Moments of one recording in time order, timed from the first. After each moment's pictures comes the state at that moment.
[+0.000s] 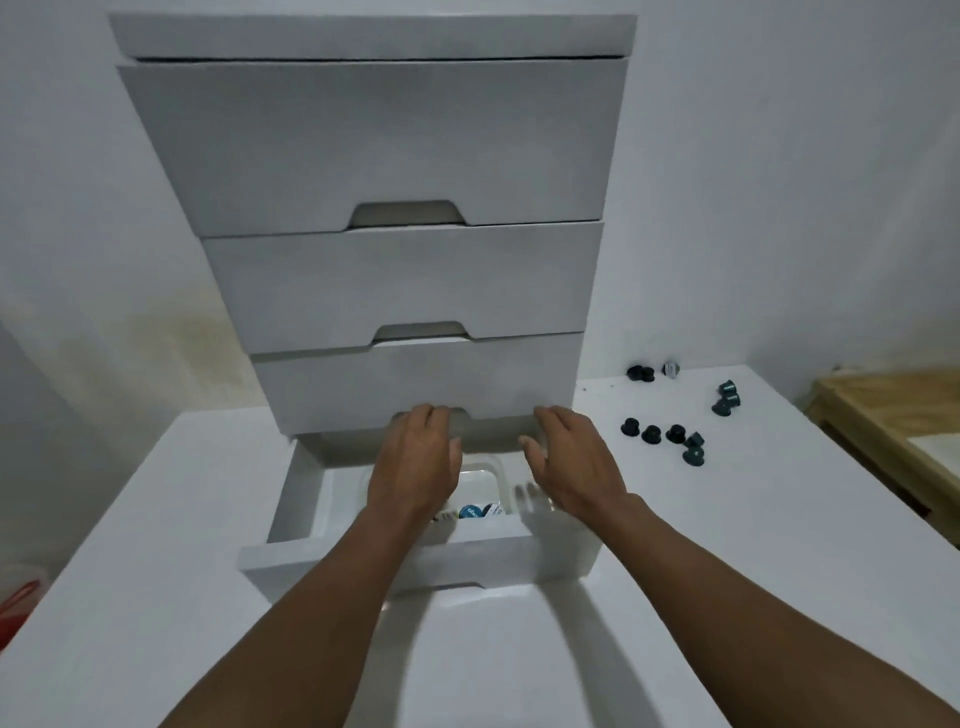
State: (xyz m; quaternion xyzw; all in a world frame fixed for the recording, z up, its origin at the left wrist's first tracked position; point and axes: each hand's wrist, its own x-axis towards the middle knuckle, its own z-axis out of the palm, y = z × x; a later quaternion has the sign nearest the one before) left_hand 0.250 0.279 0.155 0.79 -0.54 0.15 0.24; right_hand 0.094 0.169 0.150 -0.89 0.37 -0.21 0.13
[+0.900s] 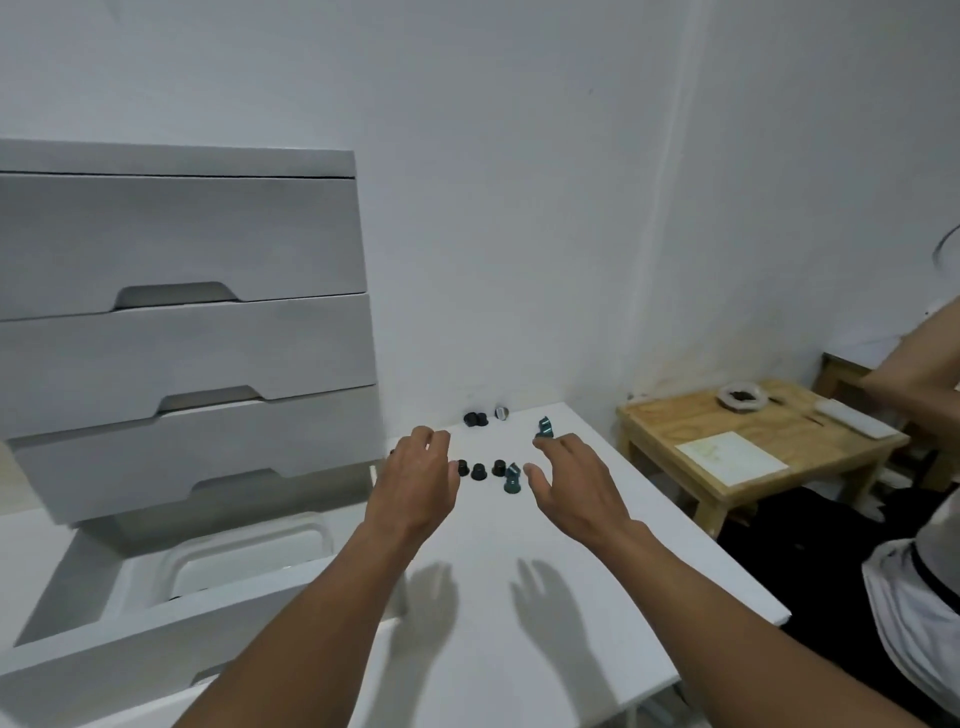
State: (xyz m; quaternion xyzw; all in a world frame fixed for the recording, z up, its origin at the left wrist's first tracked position) left_hand 0.022 0.195 0.199 0.72 -0.63 0.11 0.27; right_hand -0.166 0.129 0.199 -0.83 0.48 -0.27 0.09
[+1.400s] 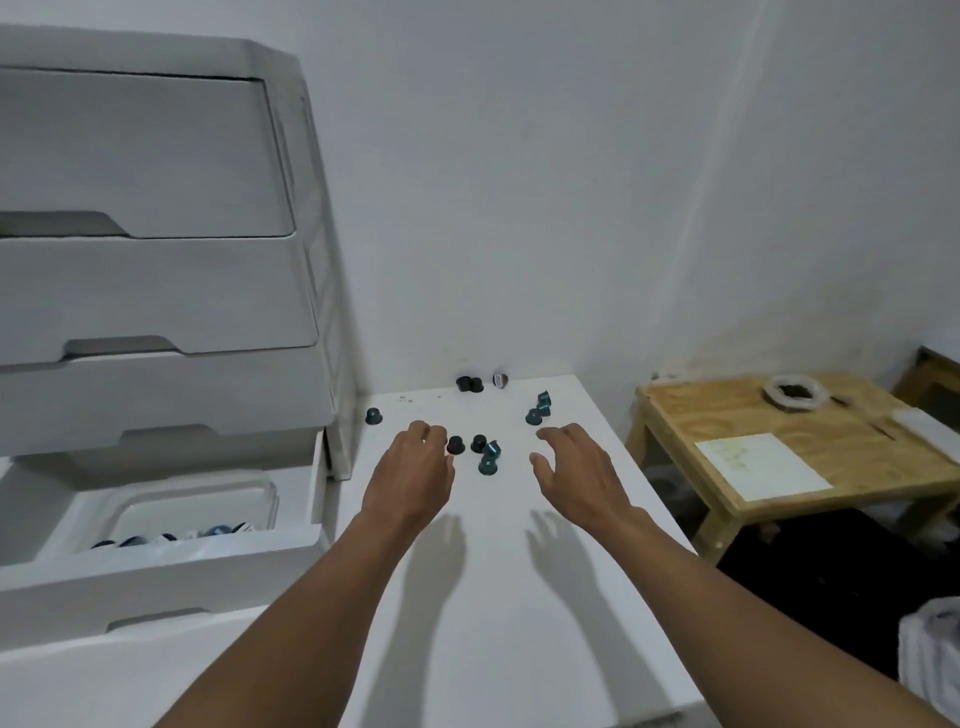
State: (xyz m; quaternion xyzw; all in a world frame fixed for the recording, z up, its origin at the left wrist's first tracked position) left_hand -0.051 0.087 0.157 0.80 -0.56 0.04 0.22; right_hand -0.230 -0.017 0.158 -0.87 0.44 -0.20 0.13
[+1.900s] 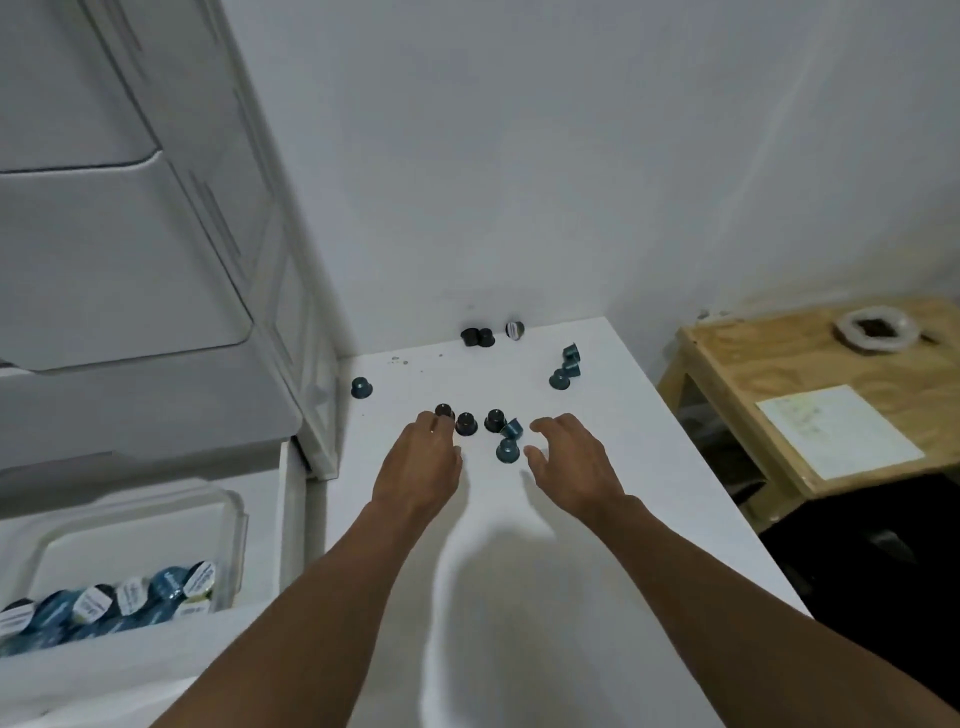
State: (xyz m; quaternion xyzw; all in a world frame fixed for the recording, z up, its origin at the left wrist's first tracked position) left_hand 0.032 -0.033 0.072 0.81 -0.56 -0.06 0.16; right_hand -0.136 -0.120 0.072 -0.84 0.48 -0.11 0.21
